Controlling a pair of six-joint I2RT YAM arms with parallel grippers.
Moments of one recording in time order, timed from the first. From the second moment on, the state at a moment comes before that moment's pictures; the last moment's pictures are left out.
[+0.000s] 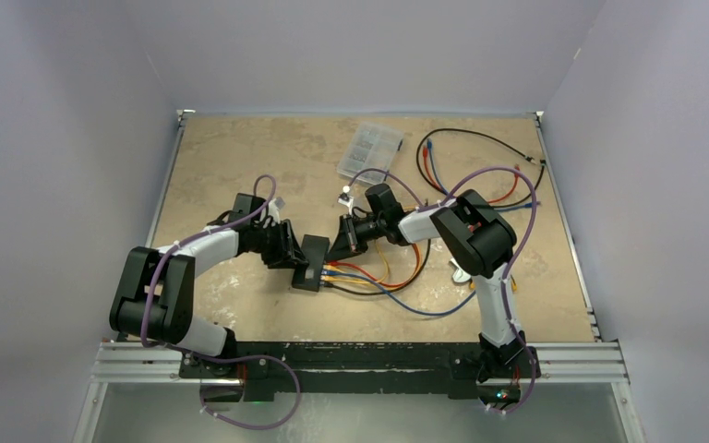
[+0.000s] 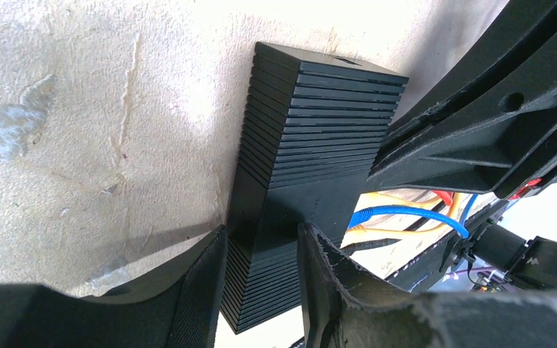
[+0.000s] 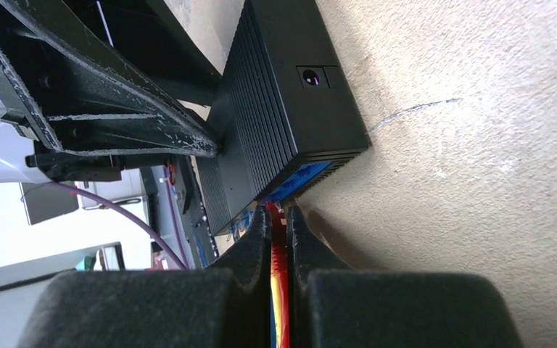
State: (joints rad) left arm -0.20 1.48 0.67 -0.30 0.51 -0.49; right arm 0.64 2.13 1.09 0.33 -0.89 0.66
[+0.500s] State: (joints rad) left arm -0.20 1.48 0.68 -0.31 0.49 -0.50; right arm 0.64 2.13 1.09 0.32 -0.89 0.64
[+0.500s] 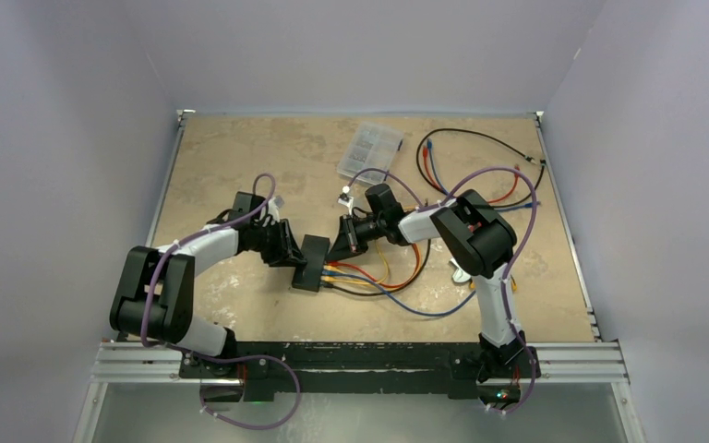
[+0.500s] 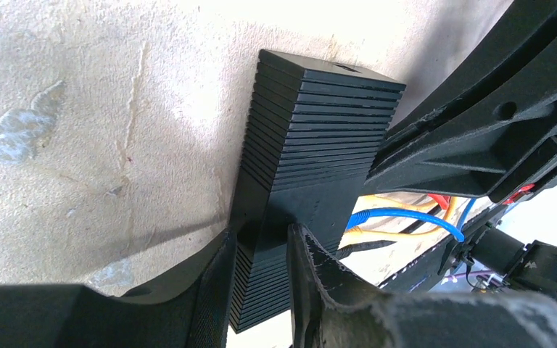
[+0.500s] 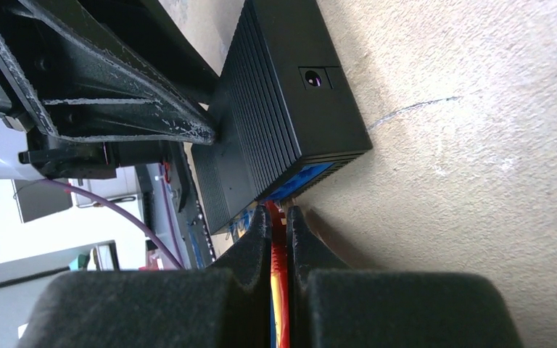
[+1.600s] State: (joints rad) left arm -0.19 1.51 0.71 -0.31 0.49 -0.52; right arm 0.63 2.09 1.04 0.31 -0.87 0.58
